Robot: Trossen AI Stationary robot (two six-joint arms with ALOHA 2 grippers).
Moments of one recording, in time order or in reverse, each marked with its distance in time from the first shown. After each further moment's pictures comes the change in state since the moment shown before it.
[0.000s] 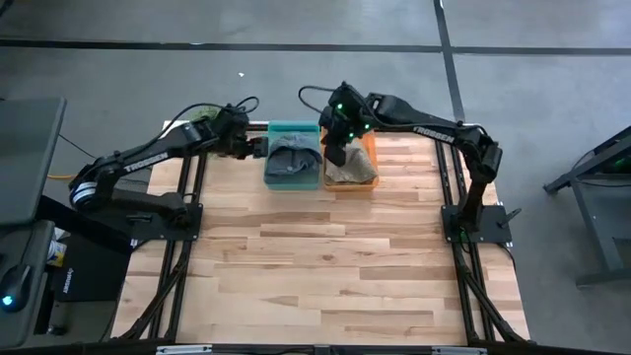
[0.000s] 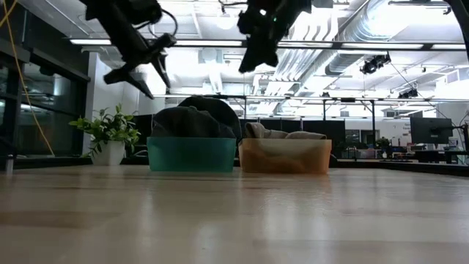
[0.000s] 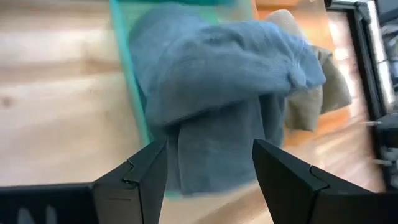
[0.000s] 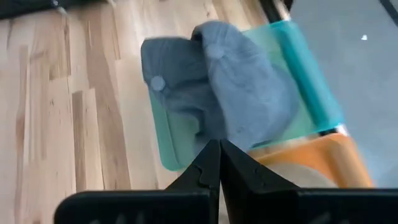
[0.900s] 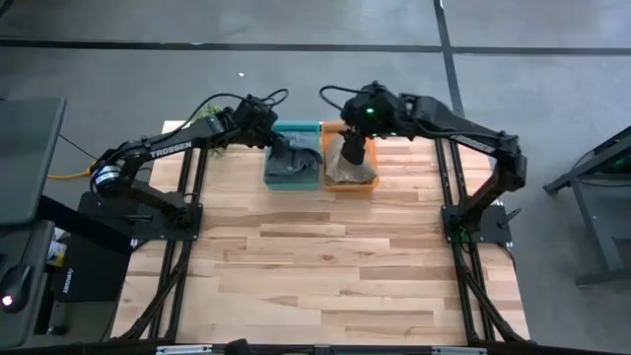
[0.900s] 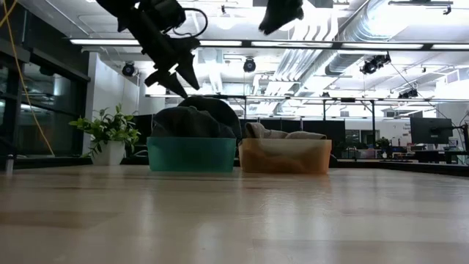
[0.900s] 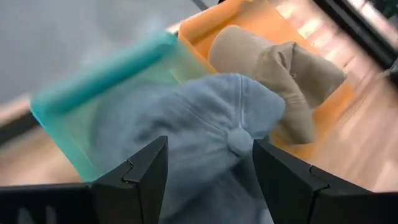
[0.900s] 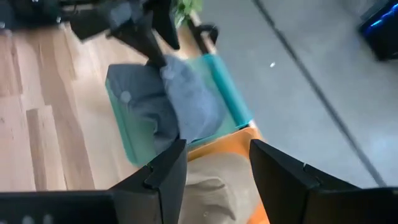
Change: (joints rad) left arm -0.020 0.219 0.127 0.195 -0.006 0.474; right arm 0.128 -0.204 0.048 -0.132 0.380 0.041
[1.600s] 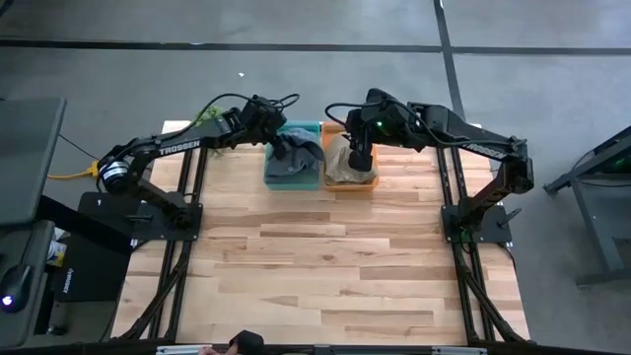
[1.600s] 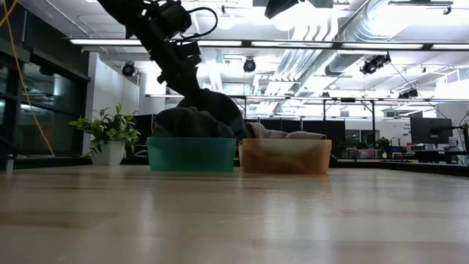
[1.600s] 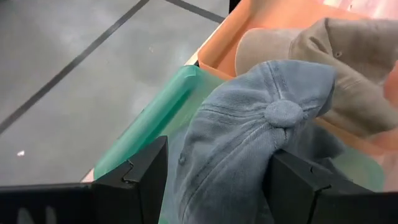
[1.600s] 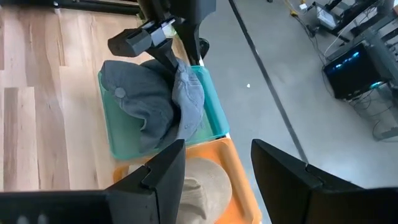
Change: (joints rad) left arm -0.001 0.063 0.000 0.108 -0.139 0.400; right arm 0.098 -0.055 0.000 -0.013 0.150 -0.136
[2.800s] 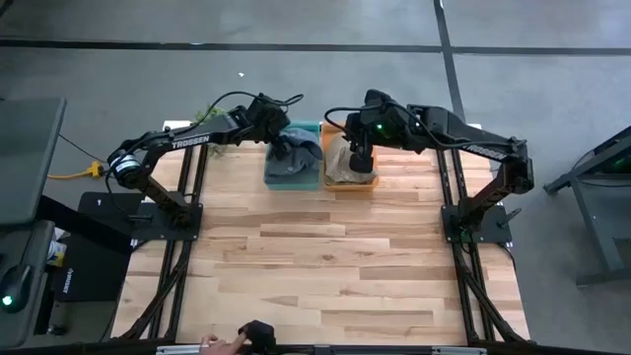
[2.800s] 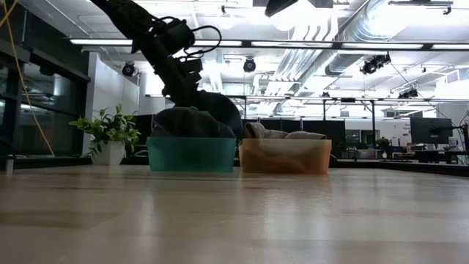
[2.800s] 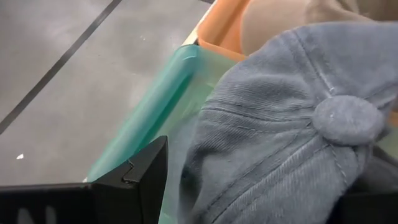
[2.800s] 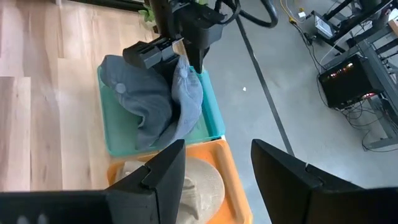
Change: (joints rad) left arm 0.056 0.100 -0.001 0.033 0.075 0.110; right arm 0.019 0.000 0.000 -0.001 0.019 -0.052
